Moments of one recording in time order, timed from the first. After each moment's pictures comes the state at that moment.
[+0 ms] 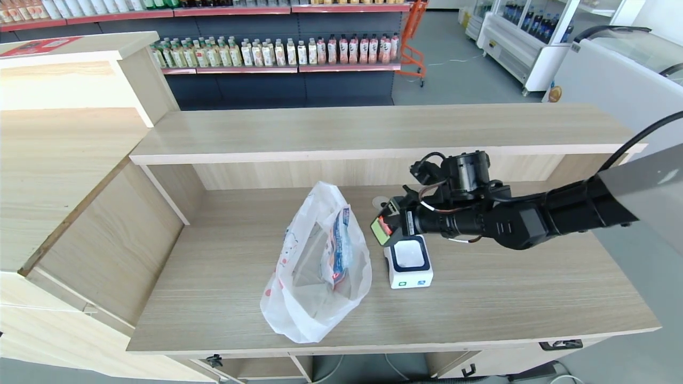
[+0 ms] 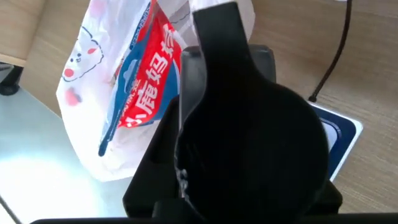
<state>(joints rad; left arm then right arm) 0.00 0.00 0.00 0.00 -0.02 0.00 0.43 2.11 -1.34 -0.32 0.24 0.06</state>
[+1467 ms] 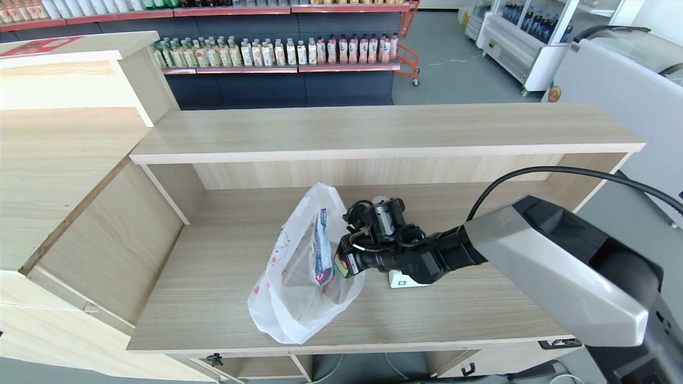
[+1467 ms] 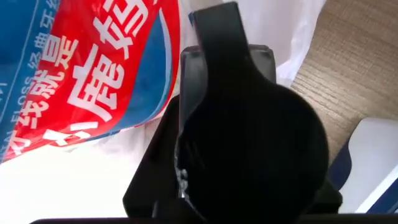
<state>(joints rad) 0.00 0.00 0.00 0.00 -0.02 0.00 0.61 2.46 -1.60 -0.32 0.05 -0.03</state>
